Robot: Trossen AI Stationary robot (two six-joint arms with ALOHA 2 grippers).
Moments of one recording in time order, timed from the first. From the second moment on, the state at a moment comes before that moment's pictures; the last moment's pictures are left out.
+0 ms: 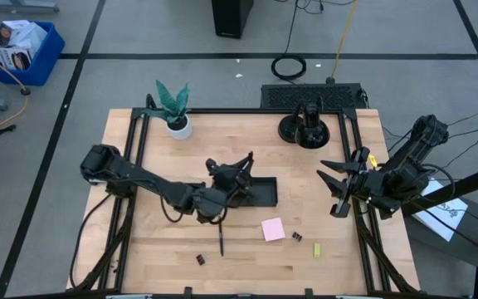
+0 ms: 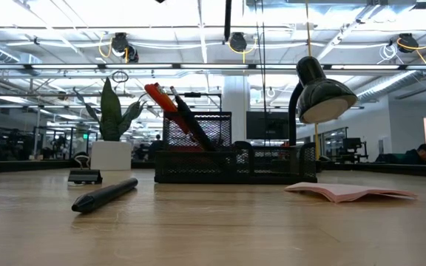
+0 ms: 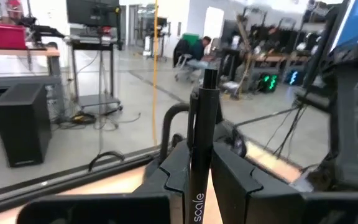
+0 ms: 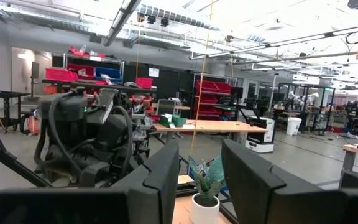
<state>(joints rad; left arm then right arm) -0.34 1.77 1.35 0.32 -1.23 -0.25 0.84 0.93 0.74 0.84 1.18 -0.67</state>
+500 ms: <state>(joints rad) -0.33 1.77 1.29 0.13 -1.26 -0.56 0.84 0.93 0.74 0.84 1.18 -0.67</state>
